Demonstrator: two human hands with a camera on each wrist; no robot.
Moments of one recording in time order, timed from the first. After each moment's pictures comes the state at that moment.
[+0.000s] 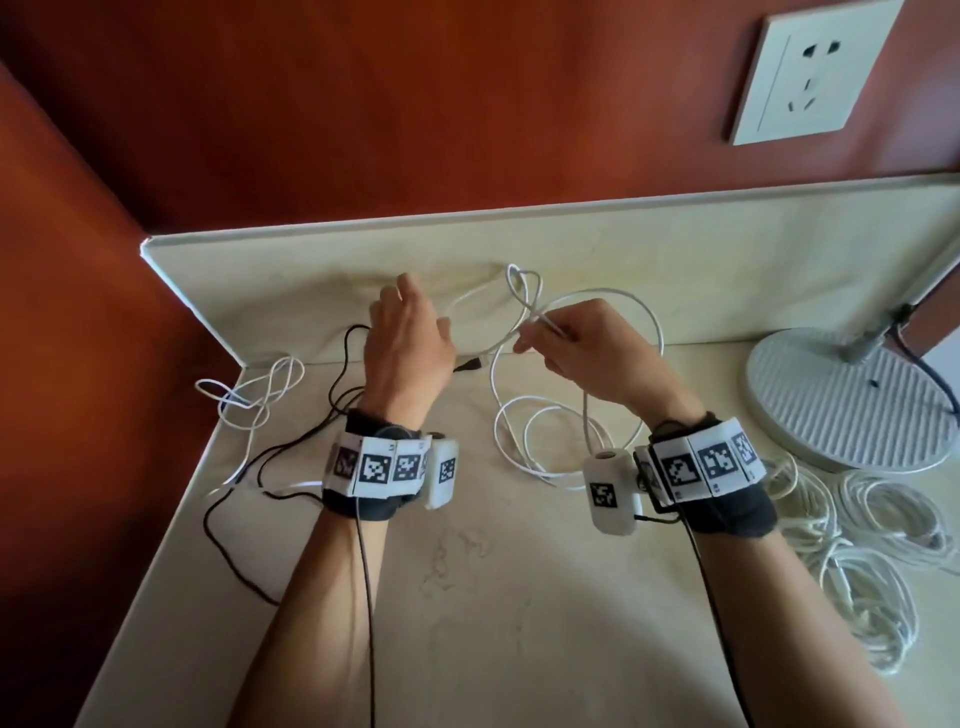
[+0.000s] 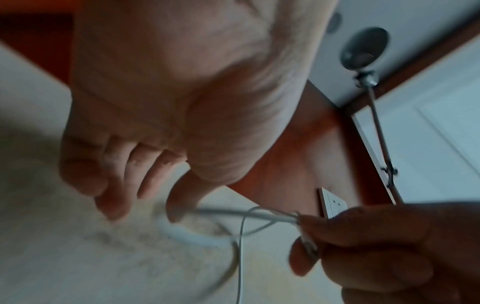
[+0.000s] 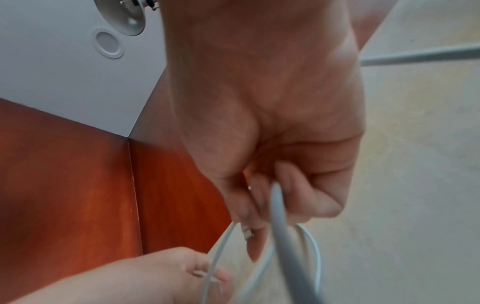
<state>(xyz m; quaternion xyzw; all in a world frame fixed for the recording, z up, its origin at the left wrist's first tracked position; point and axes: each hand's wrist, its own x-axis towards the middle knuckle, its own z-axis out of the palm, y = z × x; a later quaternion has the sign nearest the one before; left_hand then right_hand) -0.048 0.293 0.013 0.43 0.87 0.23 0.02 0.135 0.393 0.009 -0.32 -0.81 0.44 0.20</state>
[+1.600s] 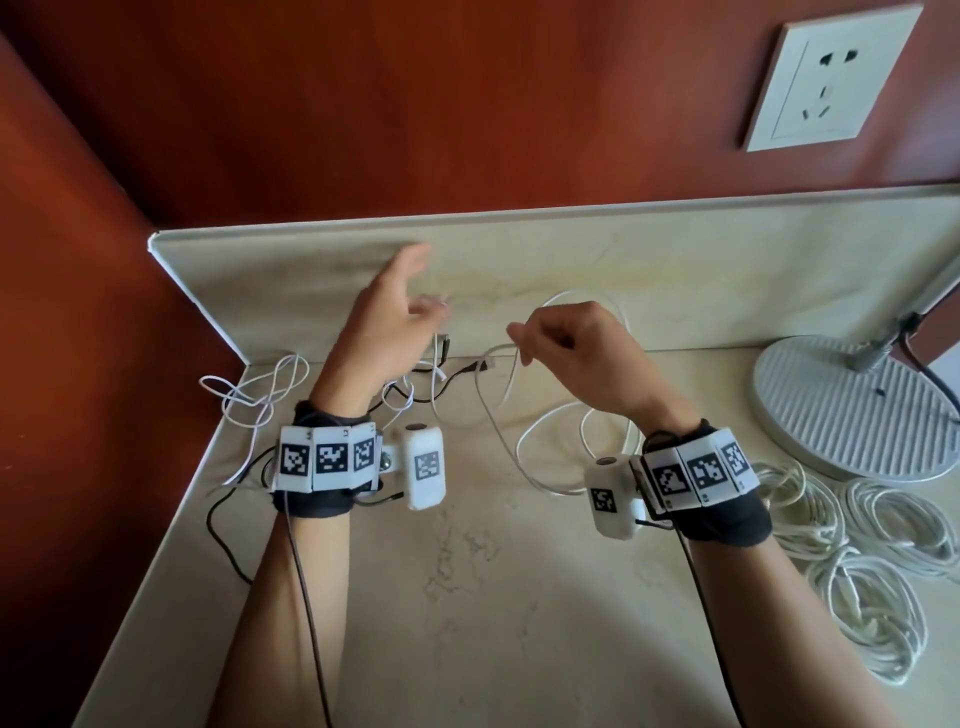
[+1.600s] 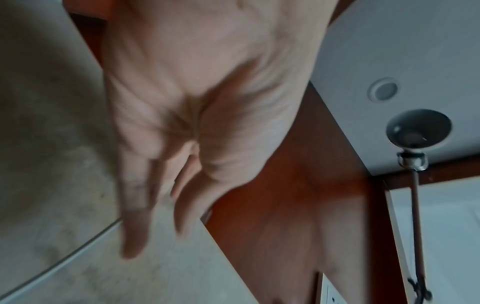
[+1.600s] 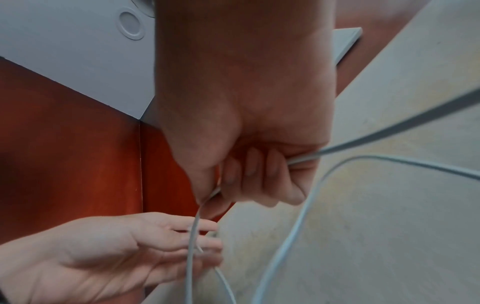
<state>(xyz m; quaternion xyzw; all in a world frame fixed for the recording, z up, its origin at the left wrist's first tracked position) -0.085 0.280 0.030 0.47 0.76 0.41 0.16 0.128 0.380 0.013 -0.24 -0.85 0.40 0.26</state>
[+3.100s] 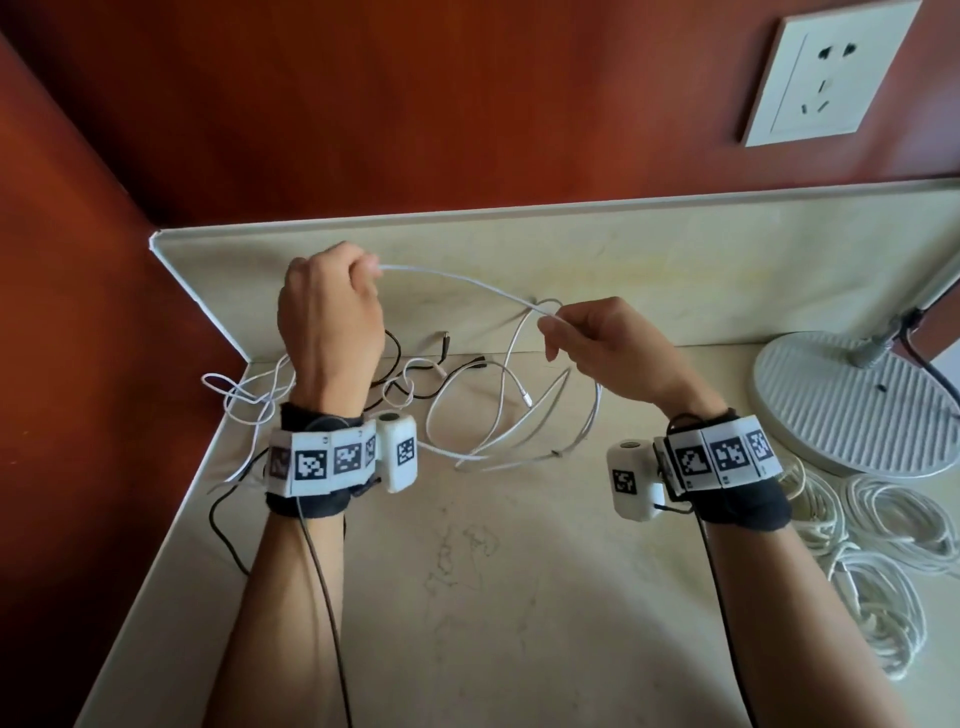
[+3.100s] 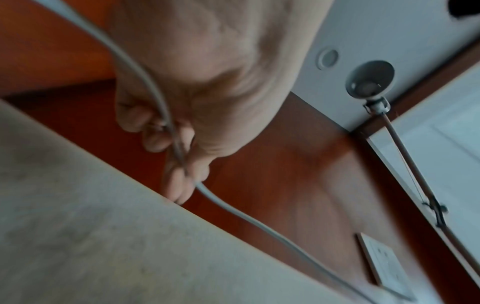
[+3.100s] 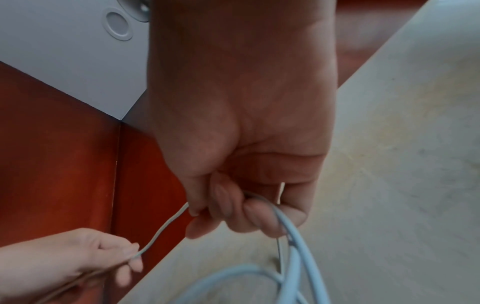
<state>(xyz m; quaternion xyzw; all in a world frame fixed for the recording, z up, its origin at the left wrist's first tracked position) -0.087 0.260 0.045 0.38 0.83 0.37 -0.15 0.145 0.403 0.009 -0.25 -0.85 0.41 0.21</state>
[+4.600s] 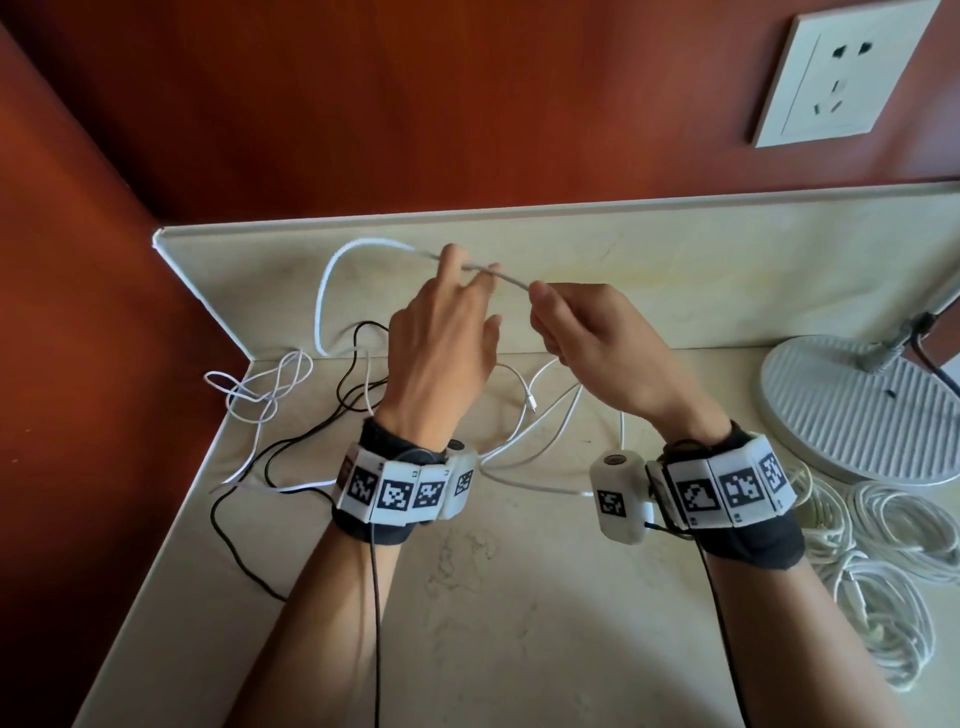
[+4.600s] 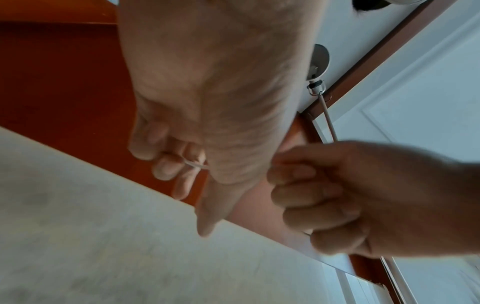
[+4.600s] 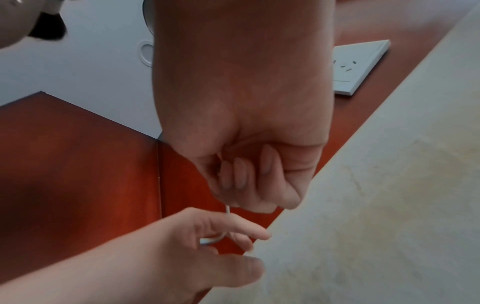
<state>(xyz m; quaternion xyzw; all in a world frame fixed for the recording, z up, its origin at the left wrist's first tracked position) -0.011 0.274 0.044 0.56 0.80 0.17 -0.13 0.135 0.363 0.045 -0.23 -0.84 0.41 0.28</state>
